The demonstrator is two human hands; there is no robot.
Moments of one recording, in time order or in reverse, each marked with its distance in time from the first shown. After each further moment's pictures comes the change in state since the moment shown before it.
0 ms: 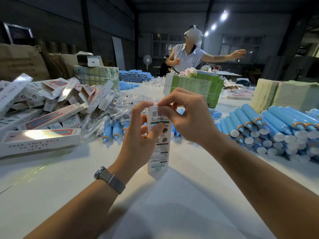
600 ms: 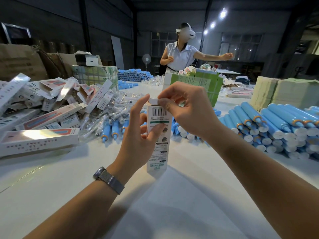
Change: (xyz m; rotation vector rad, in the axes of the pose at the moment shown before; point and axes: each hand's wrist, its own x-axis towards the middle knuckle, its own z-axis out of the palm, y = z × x) left_hand -0.005 0.011 0.001 -0.002 -0.053 -0.004; right_hand 0.009 -0.009 -0.010 0.026 -0.065 0.149
